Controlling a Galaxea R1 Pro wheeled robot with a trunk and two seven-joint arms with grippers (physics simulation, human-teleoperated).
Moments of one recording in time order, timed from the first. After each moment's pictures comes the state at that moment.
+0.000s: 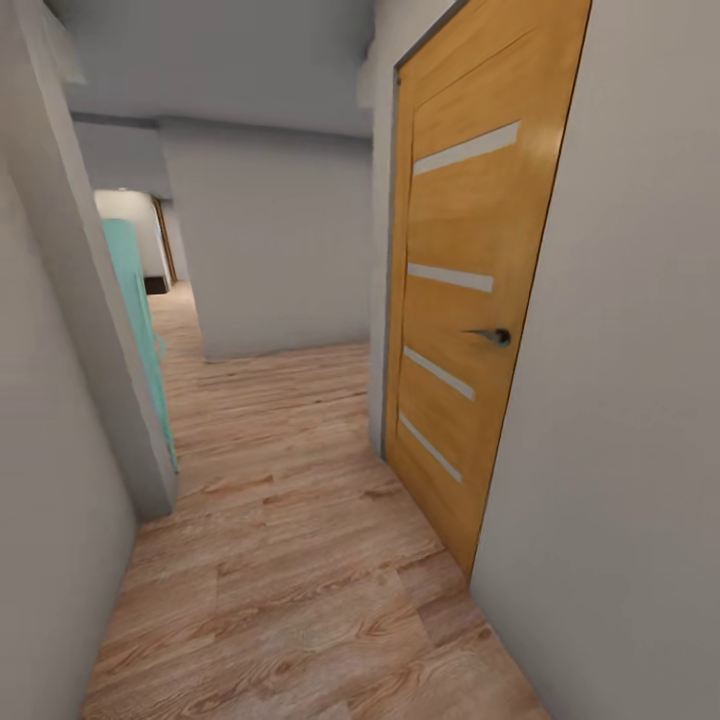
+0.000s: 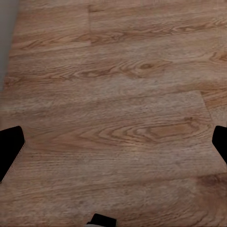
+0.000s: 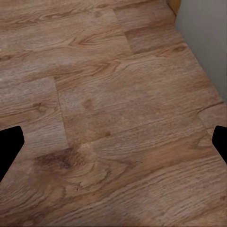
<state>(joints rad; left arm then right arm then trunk) -0.01 -0.10 0.11 0.07 -0.08 -1.02 0.28 0.07 0.01 0.01 -0.25 0.05 -0.73 0.01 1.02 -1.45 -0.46</state>
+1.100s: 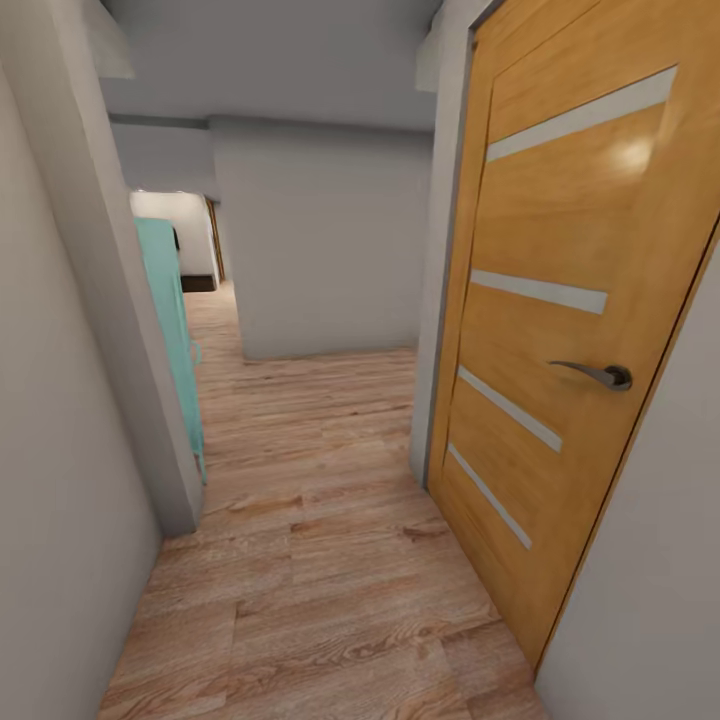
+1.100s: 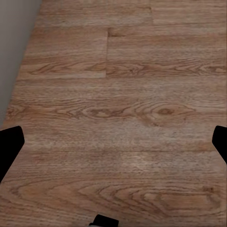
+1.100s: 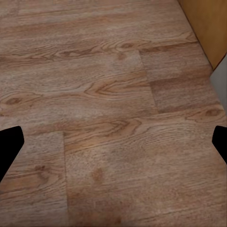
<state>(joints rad) -0.01 -0.10 0.11 0.07 -0.07 -1.02 0.28 0.07 0.01 0.01 -0.25 0.05 -0.73 0.01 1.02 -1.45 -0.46</state>
